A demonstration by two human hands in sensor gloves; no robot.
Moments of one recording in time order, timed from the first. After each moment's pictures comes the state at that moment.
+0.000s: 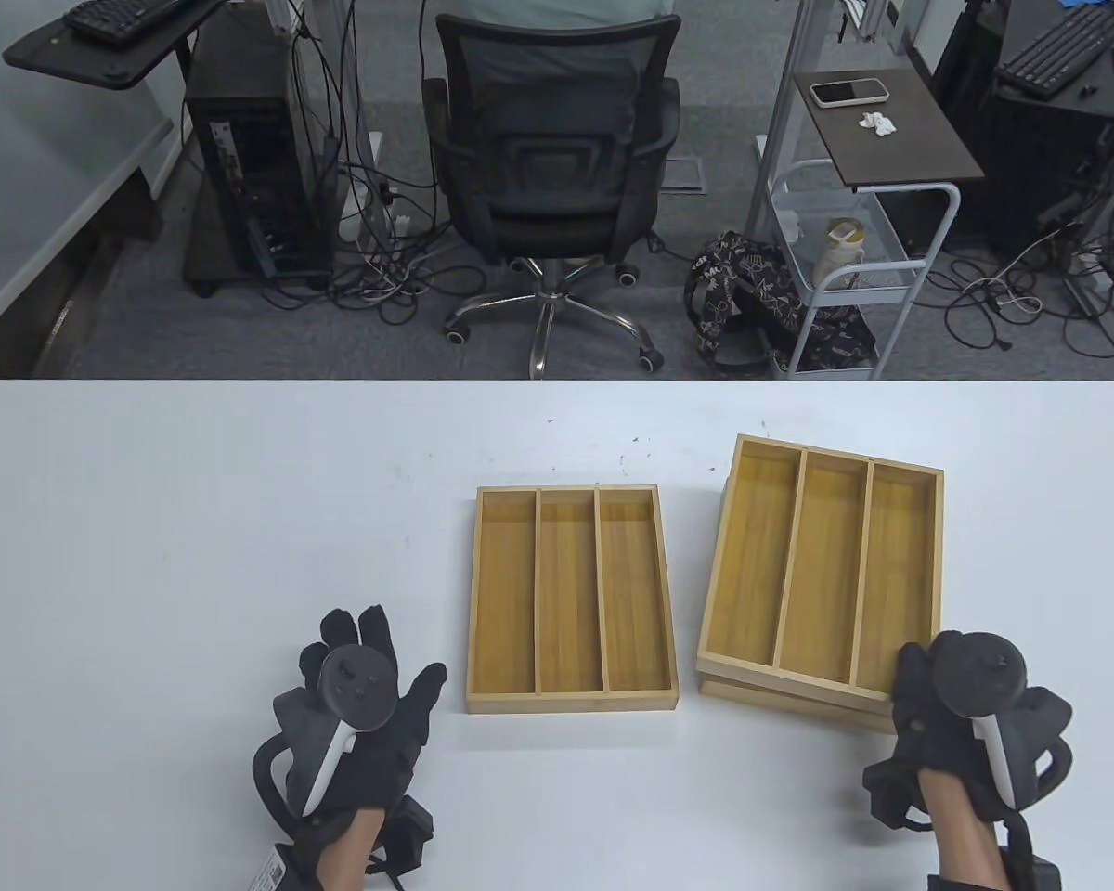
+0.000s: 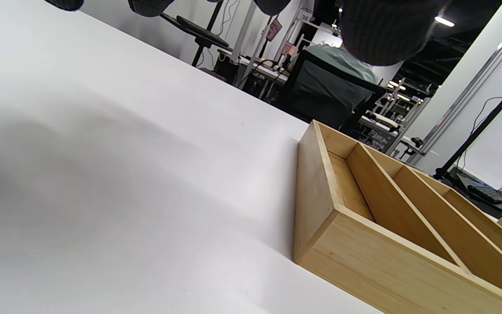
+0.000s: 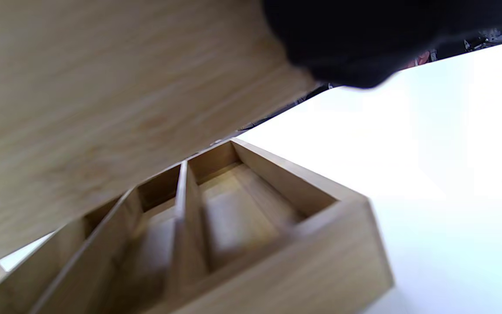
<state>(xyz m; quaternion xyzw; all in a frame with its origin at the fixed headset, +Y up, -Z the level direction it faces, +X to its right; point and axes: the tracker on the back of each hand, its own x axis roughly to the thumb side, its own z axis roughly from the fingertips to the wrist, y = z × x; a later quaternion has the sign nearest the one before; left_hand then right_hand) -0.212 -0.709 -0.241 -0.08 0.16 0.18 0.97 0.325 -0.705 -0.254 -0.28 -0.08 0.94 0.18</state>
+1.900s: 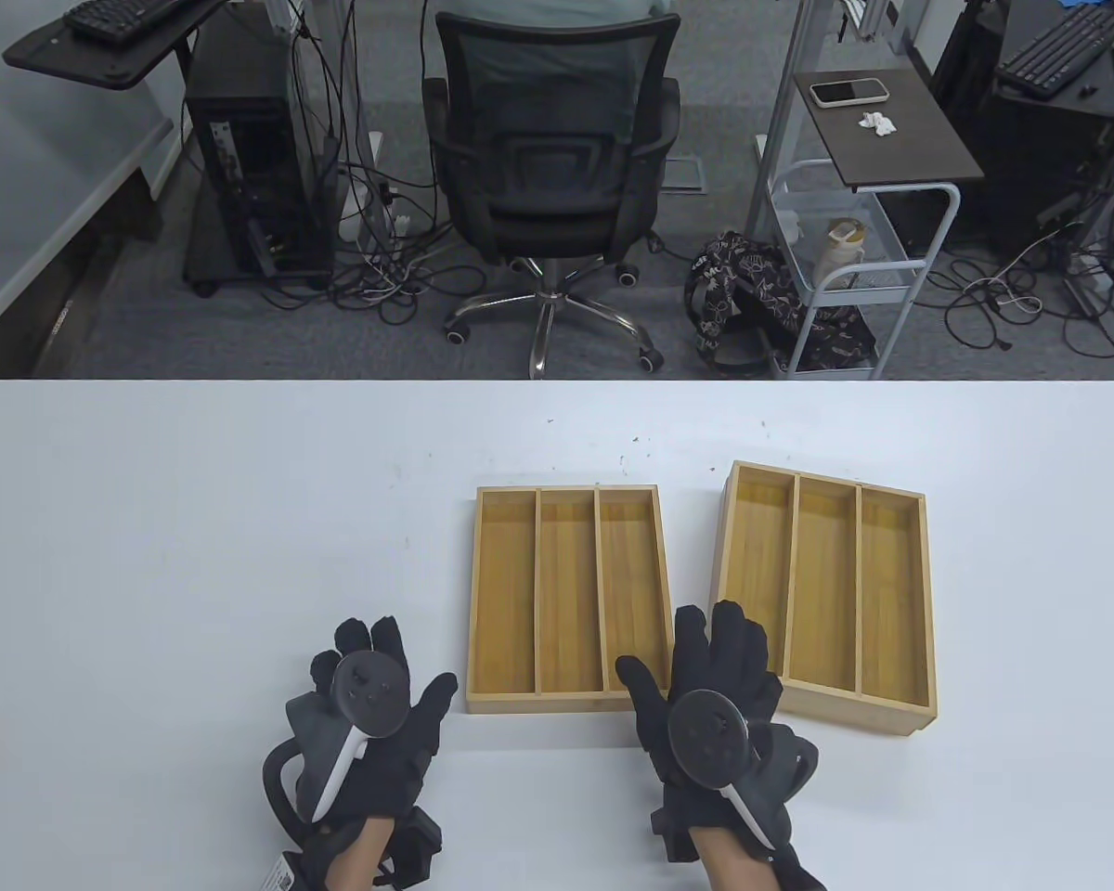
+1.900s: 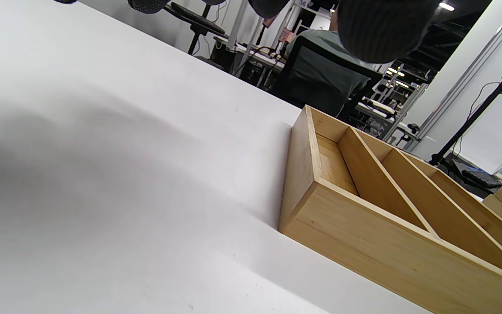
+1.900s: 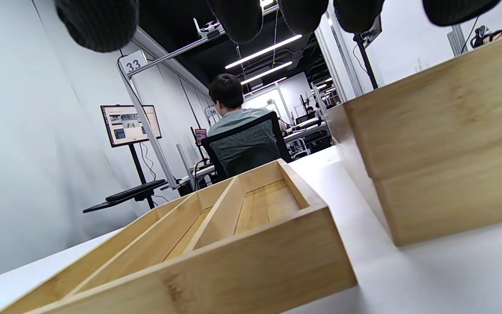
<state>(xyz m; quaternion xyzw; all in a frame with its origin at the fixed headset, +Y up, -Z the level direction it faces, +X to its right) -0.202 -0.715 -0.240 -0.10 0.15 0.17 0.97 0.112 -0.704 -0.230 -0.03 -0.14 0.97 0.19</state>
